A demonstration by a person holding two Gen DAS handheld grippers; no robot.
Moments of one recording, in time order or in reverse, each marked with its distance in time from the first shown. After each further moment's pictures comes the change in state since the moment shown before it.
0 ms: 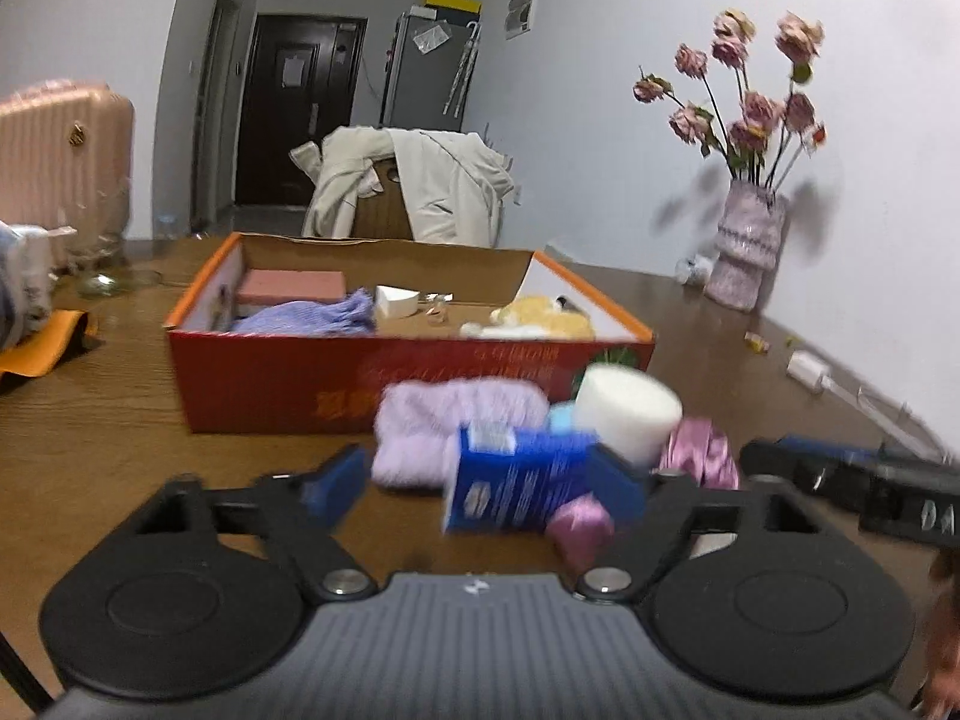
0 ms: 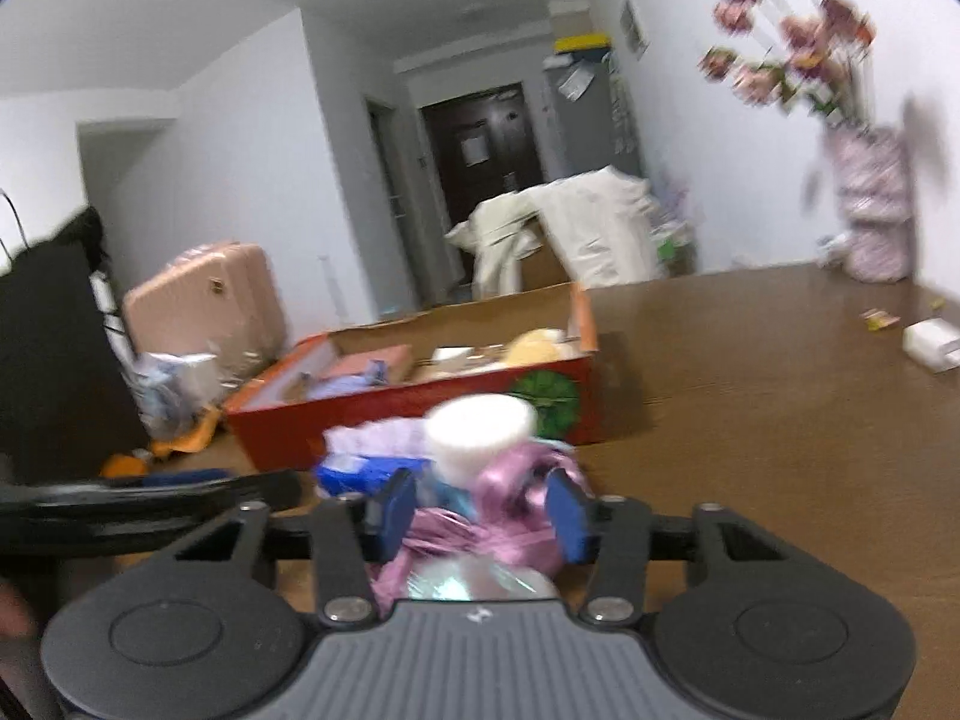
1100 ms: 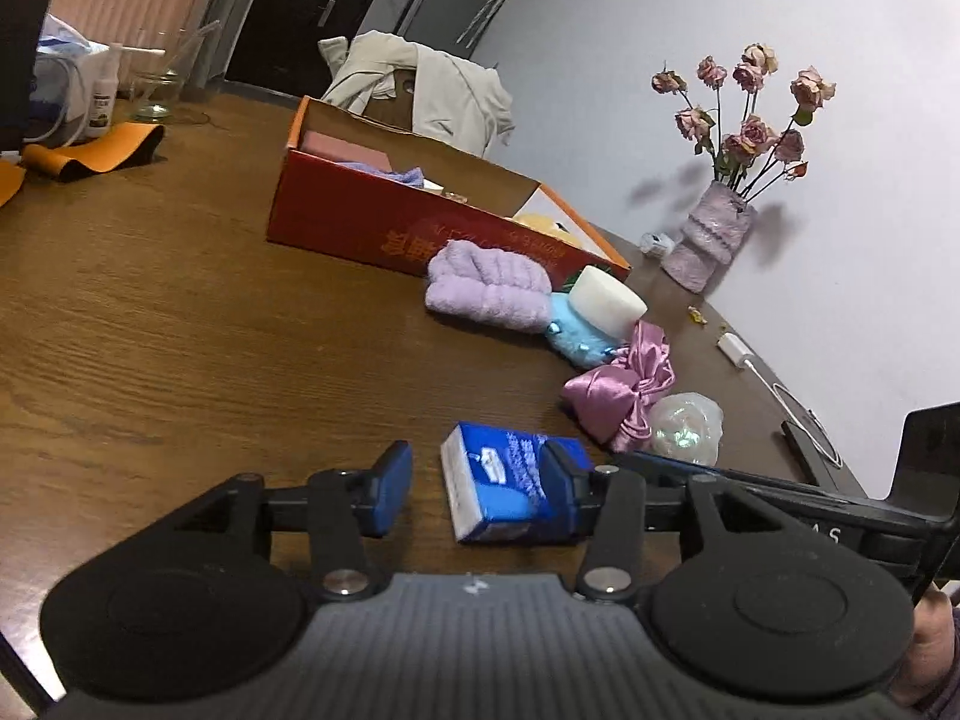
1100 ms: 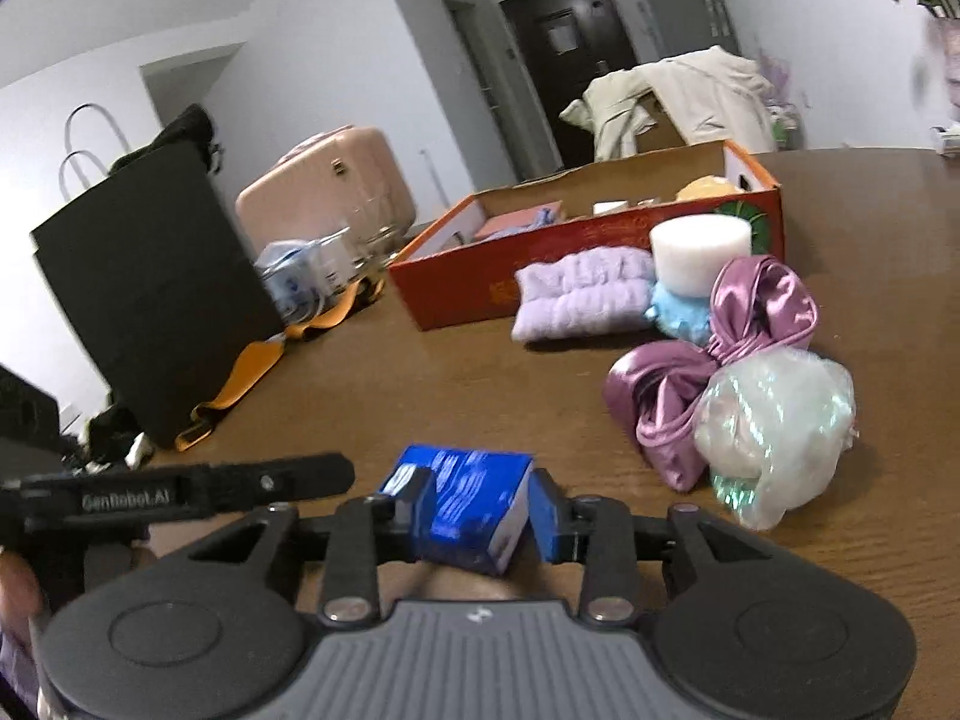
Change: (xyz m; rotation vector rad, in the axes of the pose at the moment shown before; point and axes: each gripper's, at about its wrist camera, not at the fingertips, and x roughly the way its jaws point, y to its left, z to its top) left arm -0.086 0.066 -0.057 -0.227 0.141 -0.146; right arm 0.001 0.071 -0.048 0.021 0.223 0.183
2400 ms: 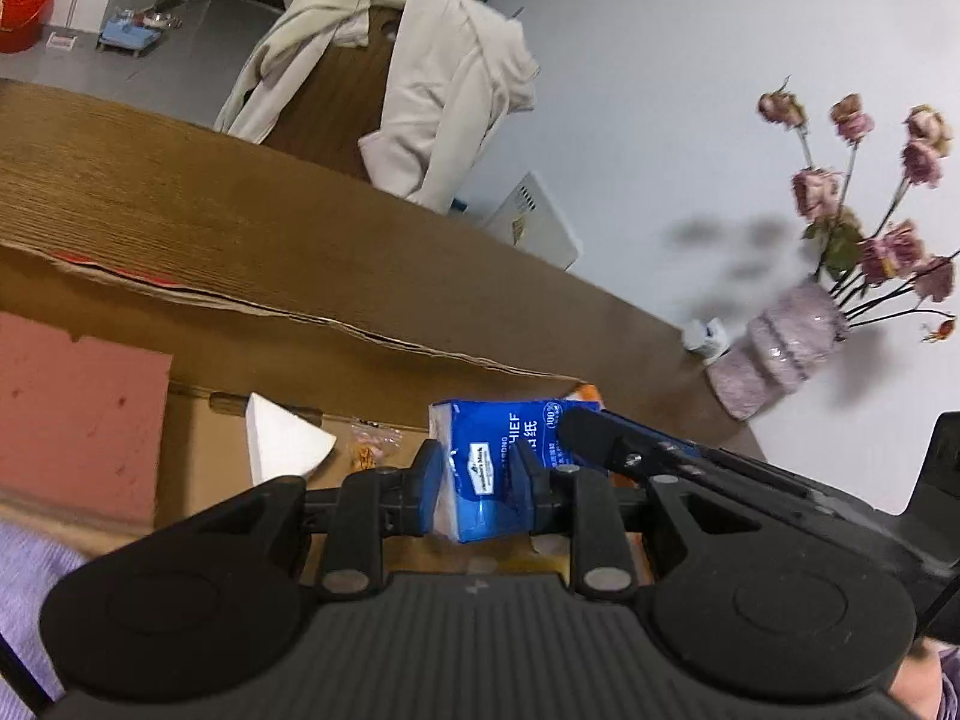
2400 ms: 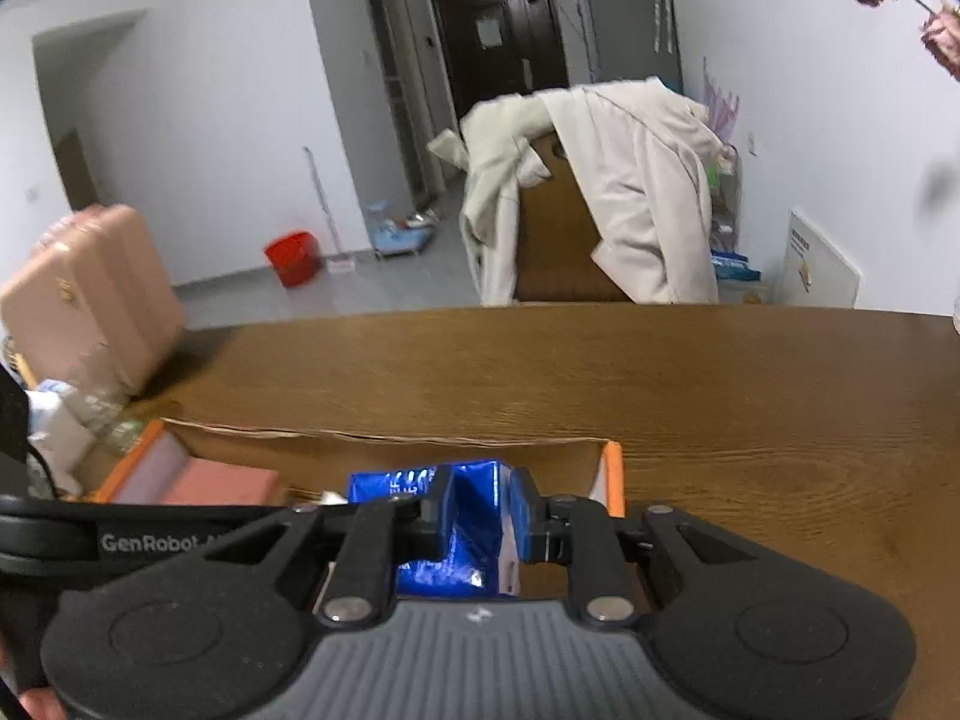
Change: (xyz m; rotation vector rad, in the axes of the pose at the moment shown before) left arm 0.329 0.008 0.265 -0.130 0.163 -0.058; right arm 0.223 -0.168 0.294 -0.065 0.054 -0.255
